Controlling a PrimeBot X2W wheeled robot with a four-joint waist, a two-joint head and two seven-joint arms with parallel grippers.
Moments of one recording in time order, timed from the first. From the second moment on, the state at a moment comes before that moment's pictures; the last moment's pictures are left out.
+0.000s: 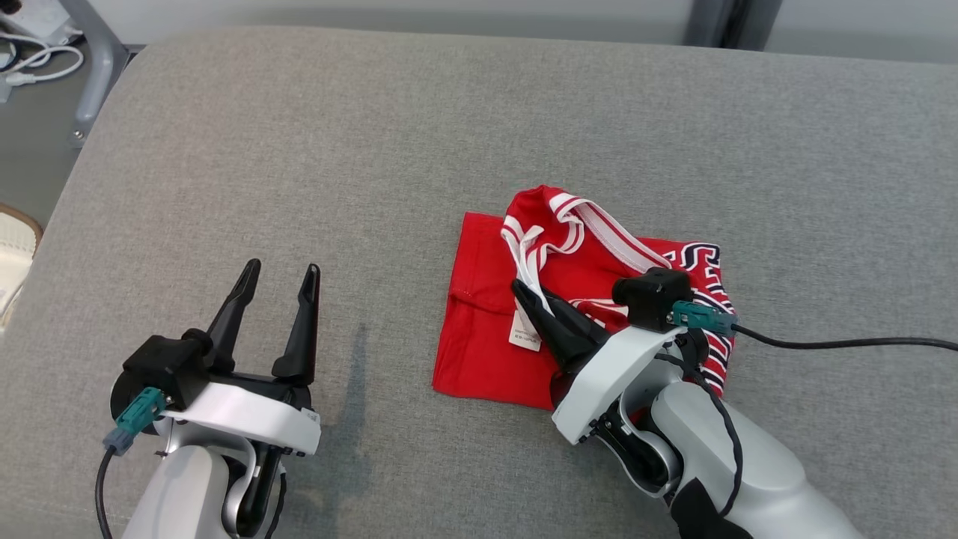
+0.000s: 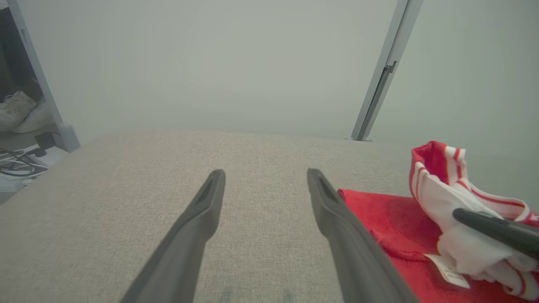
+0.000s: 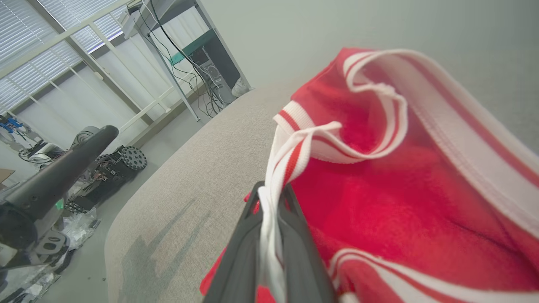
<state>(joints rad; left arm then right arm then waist) -0.26 0.15 -0.18 0.29 -0.38 -0.10 -0.26 -0.62 -0.05 0.75 0.60 0.75 0.13 -0.18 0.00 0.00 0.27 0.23</state>
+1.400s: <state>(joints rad) -0.19 0.19 -0.12 0.28 -0.33 -0.05 -0.26 -0.28 -0.20 0.11 0.29 0.38 0.13 -0.23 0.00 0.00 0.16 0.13</state>
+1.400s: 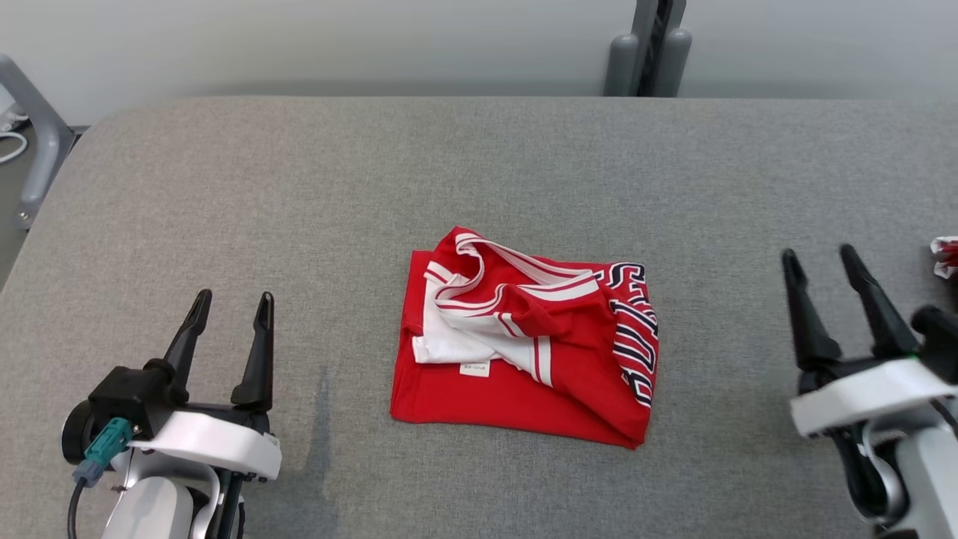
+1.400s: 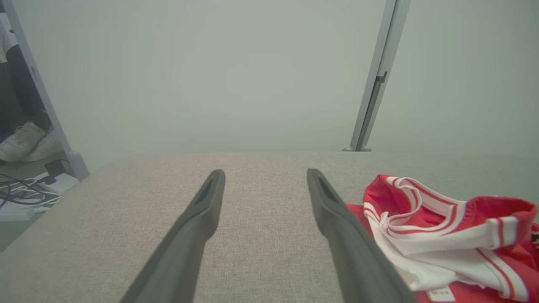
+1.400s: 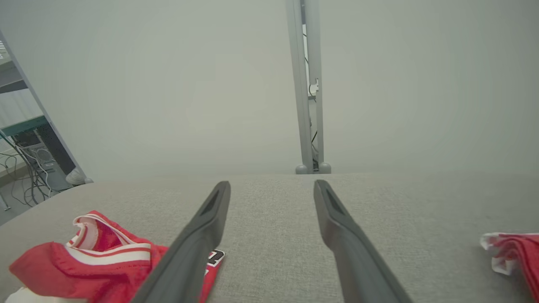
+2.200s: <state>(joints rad) -0.17 0.21 -0.14 0.23 -0.33 -0.04 -0.23 -0.16 -0.16 0.01 0.16 0.31 0.13 -0.09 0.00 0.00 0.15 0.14</state>
